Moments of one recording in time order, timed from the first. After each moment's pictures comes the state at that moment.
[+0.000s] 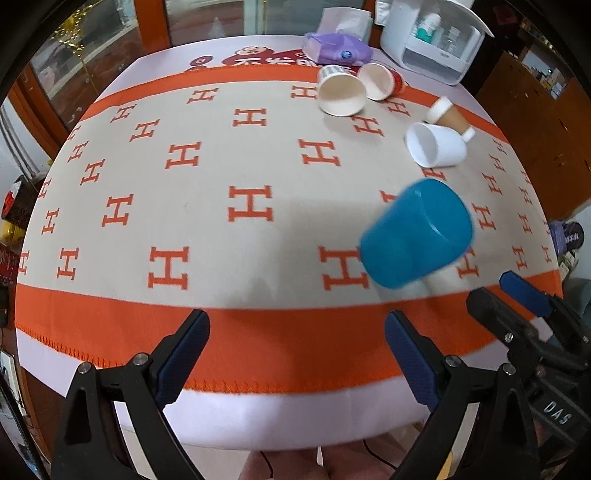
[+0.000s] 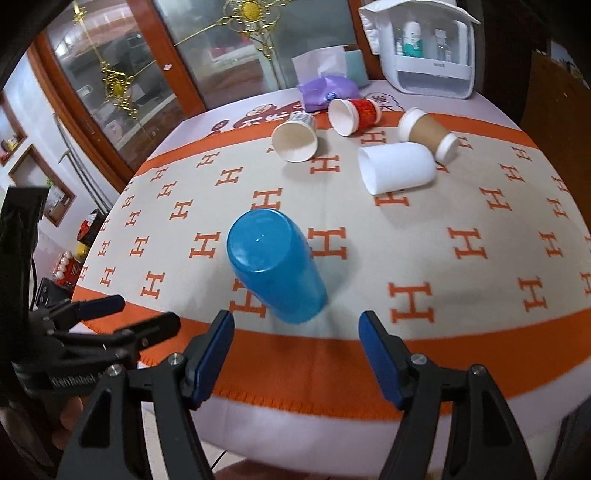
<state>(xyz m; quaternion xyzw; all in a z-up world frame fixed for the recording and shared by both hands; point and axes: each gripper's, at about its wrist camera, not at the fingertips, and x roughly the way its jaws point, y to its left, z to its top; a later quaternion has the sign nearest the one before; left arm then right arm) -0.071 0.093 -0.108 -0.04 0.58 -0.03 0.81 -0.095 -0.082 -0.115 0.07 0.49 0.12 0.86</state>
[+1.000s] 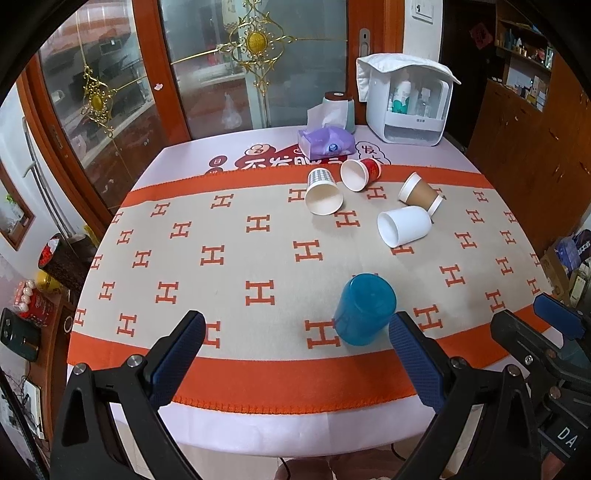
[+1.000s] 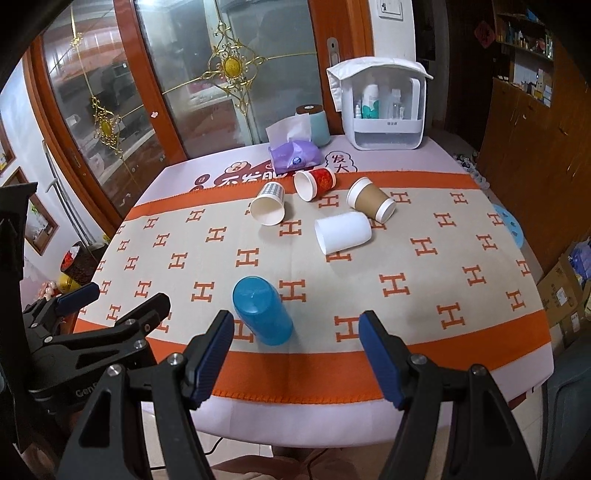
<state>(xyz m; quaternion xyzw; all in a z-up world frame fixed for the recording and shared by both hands) -0.099 0.053 0.013 0.02 0.46 0.01 0.89 -0.135 -0.106 -0.009 0.05 0.42 0.05 0.90</state>
